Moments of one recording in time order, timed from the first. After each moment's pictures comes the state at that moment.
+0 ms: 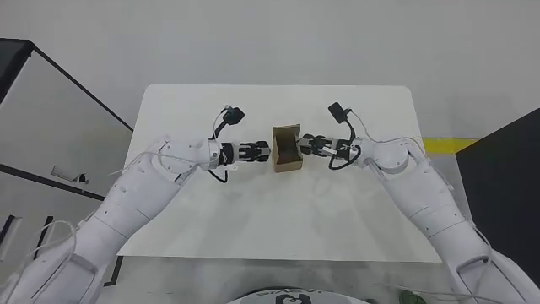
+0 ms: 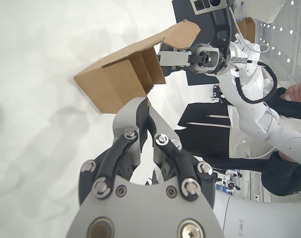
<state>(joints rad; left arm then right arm) 0.98 -1.01 -0.78 -1.34 -0.06 -0.25 -0.78 -1.08 -1.12 0.99 -1.22 0.07 -0.15 0.83</state>
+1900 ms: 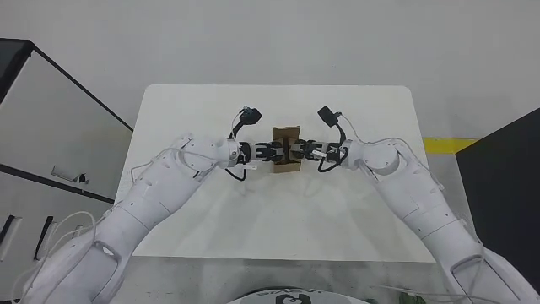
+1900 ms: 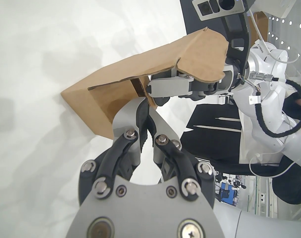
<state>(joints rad) 0.92 -1.13 -0.72 -1.23 0.03 -0.23 -0.75 -1.07 -1.15 0.95 -1.24 0.03 -0.07 0.83</state>
